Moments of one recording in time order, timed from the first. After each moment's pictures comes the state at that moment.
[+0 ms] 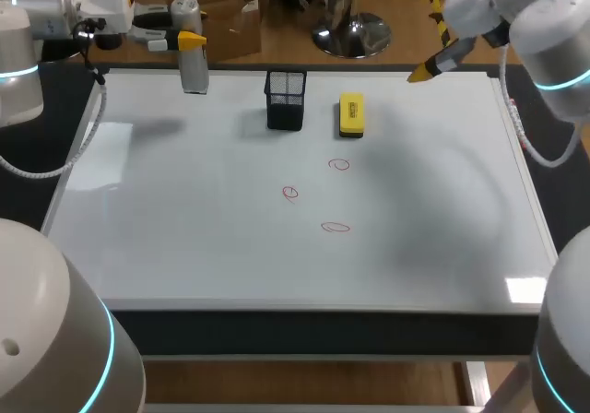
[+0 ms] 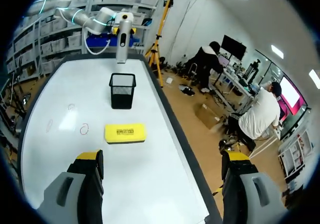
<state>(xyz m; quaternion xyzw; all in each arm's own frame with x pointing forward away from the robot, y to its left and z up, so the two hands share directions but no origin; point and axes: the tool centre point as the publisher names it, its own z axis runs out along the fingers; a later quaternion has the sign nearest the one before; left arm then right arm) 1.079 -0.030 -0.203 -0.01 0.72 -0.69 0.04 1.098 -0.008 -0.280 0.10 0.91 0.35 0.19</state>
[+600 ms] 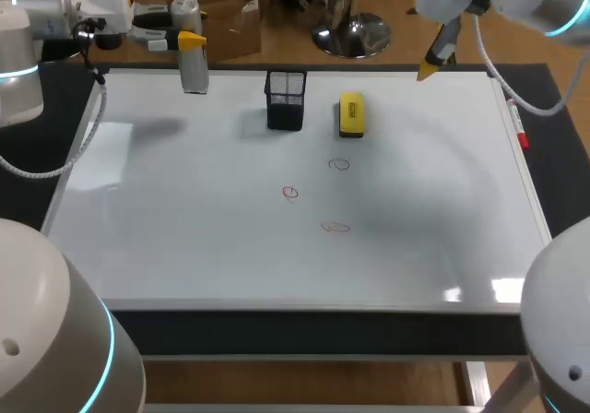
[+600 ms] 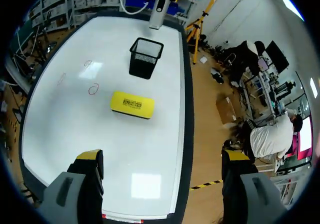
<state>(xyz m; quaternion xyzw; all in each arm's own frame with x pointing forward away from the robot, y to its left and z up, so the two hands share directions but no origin) 1.079 -0.029 -0.203 -0.01 0.72 -0.69 0.04 1.120 -0.008 -0.289 -0.07 0.97 0.18 0.14</state>
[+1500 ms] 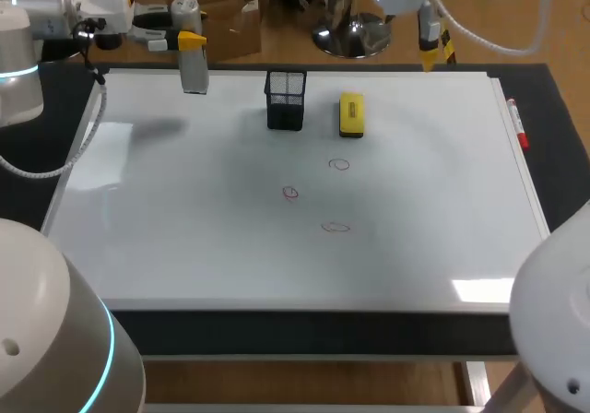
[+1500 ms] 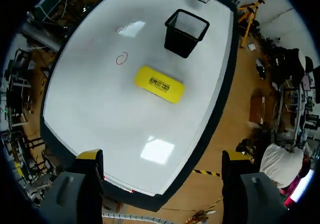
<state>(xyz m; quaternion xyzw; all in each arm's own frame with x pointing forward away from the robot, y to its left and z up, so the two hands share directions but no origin) 1.079 -0.030 -0.203 -0.01 0.72 -0.69 0.04 1.113 0.005 -0.294 -0.21 0.98 -0.01 0.02</state>
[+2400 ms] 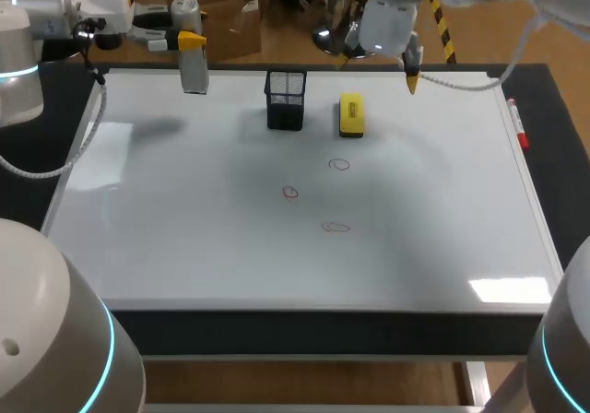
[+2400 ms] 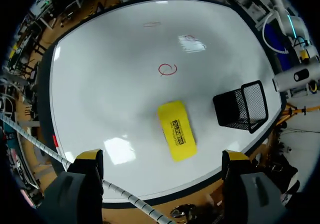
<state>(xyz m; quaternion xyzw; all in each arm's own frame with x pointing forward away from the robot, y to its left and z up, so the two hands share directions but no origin) 1.079 -0.030 -0.203 -0.01 0.72 -0.69 0.04 1.076 0.065 -0.349 -0.57 0.82 0.06 0.00</state>
